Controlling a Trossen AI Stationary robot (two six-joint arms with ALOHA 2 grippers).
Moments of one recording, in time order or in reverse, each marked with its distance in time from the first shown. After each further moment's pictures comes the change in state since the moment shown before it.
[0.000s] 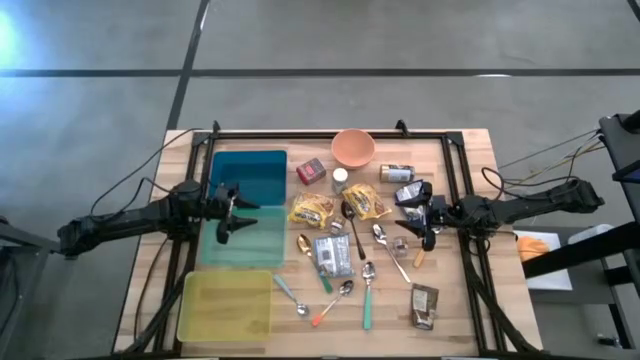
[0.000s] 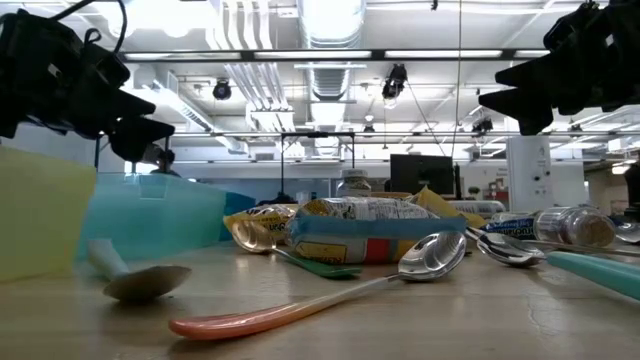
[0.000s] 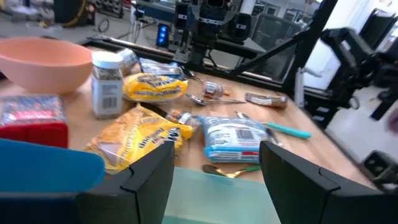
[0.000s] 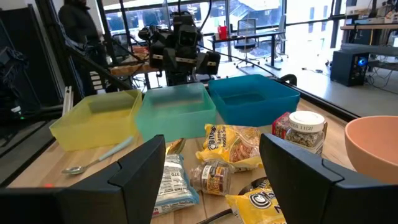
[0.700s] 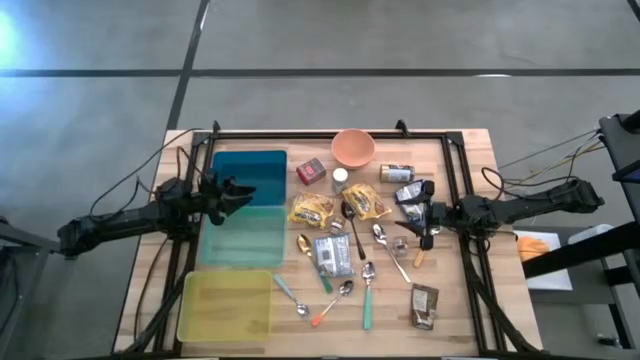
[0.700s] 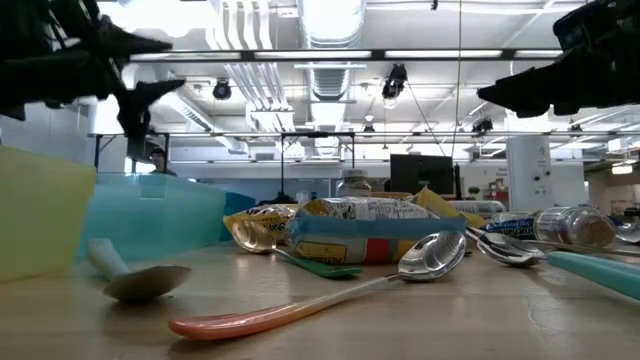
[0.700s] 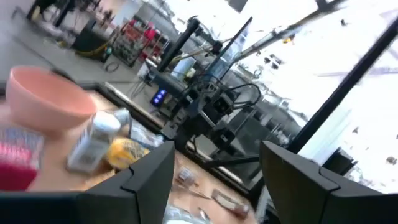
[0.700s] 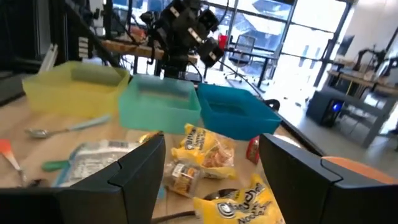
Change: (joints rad) left arm 0.000 0.003 0.040 0.304 -0.153 -0.474; right arm 0.000 0.000 0.000 0.001 0.003 -0.314
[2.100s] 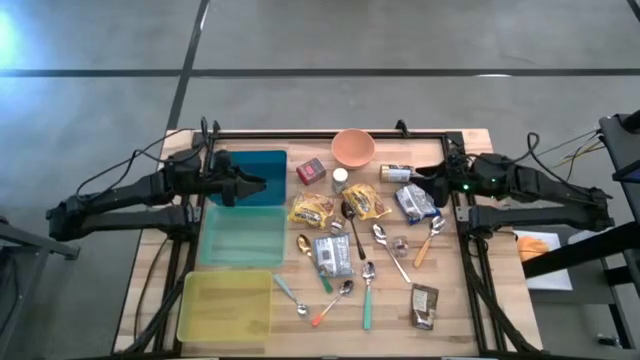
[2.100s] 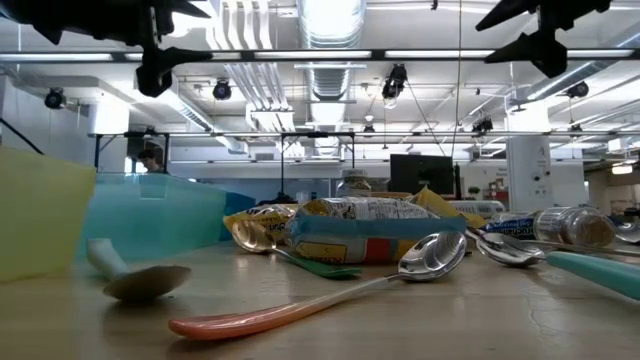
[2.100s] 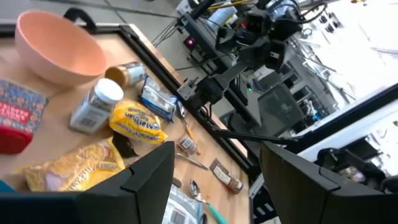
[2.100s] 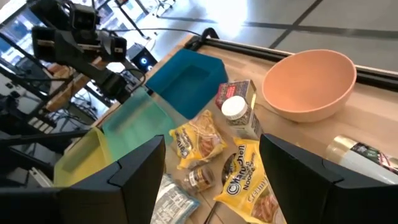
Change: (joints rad) left arm 0.007 0.410 0.510 -0.454 0.029 -0.147; right arm -0.286 0.141 0.734 -0.960 -0.037 0.859
